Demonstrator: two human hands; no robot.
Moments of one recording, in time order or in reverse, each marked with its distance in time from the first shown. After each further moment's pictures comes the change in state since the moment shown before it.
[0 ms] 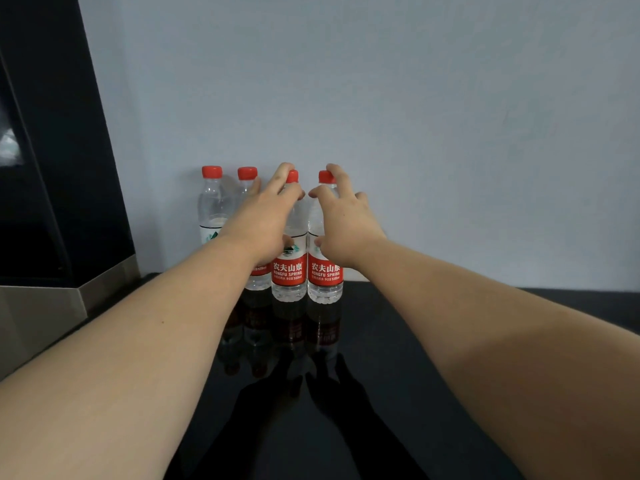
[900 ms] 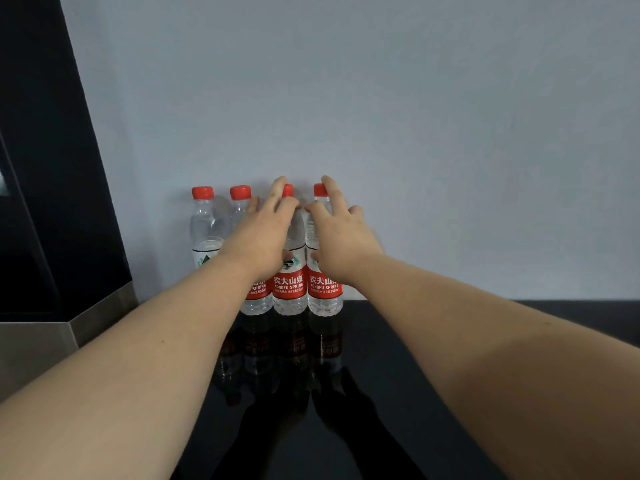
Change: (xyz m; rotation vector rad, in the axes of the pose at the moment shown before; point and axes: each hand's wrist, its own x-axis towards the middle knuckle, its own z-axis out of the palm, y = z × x) left_hand 0.021 -0.014 0.020 0.056 0.000 -0.019; right_hand 0.017 0.007 0.018 -0.034 -0.012 -0.028
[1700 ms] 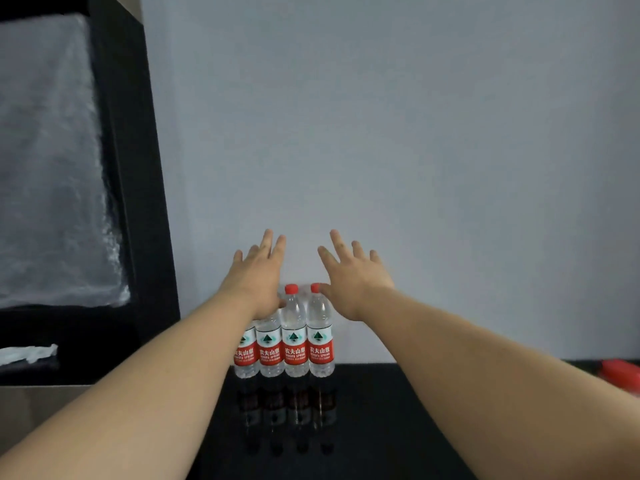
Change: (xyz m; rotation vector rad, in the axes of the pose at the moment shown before) left_hand -0.043 0.074 -0.225 0.137 -0.167 -0.141; right_hand -0.046 -0.032 -0.209 -0.295 -0.130 0.004
